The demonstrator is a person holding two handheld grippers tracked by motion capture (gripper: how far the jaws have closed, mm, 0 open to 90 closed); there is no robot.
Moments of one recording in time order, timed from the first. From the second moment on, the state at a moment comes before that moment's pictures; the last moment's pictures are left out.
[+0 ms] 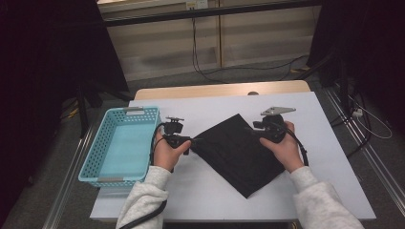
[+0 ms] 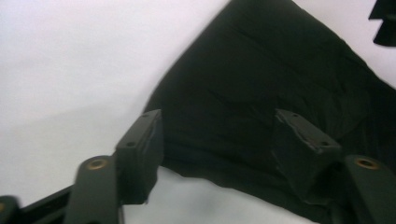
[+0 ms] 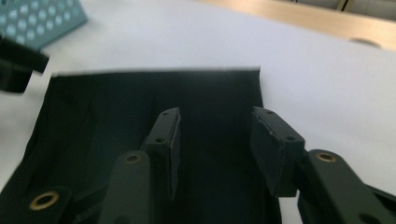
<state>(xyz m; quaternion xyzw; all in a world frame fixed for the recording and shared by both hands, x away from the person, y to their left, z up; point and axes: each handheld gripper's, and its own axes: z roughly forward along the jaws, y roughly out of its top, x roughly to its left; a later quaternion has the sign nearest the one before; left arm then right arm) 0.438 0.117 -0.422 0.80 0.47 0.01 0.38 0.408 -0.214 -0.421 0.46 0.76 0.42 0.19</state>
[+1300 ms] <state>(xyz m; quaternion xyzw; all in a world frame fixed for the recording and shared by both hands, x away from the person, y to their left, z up) 0.397 0.121 -0.444 0.82 0.41 0.03 0.39 0.347 -0.249 -0.463 0.51 0.75 0.39 0.14</state>
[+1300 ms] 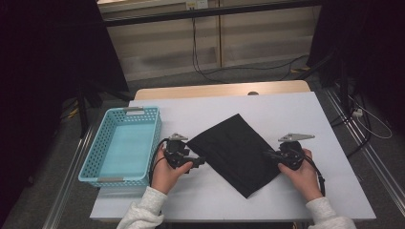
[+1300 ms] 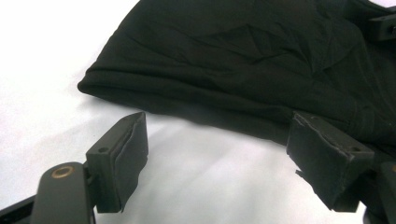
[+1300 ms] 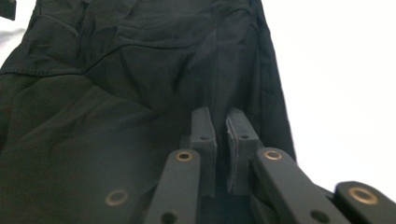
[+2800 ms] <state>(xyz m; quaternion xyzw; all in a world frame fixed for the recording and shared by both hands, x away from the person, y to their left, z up) 0.407 0.125 -0.441 0.82 0.42 0.05 0.39 0.320 -0.267 -0.469 0.53 0.74 0.37 0.19</state>
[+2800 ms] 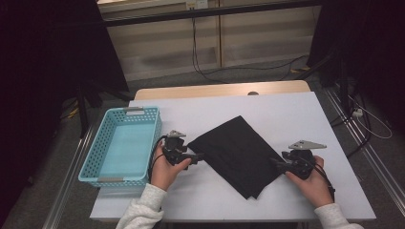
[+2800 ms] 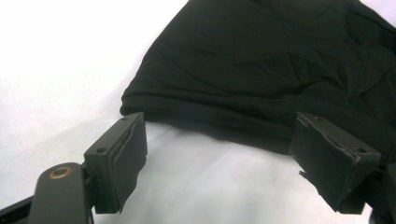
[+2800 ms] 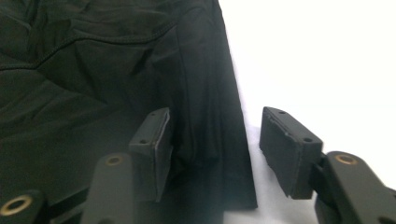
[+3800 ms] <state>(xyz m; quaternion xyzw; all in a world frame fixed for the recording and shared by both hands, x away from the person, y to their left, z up) 0.437 0.124 -0.441 0.81 0.43 0.05 0.40 0.304 -0.254 -0.464 0.52 0.74 0.39 0.15</state>
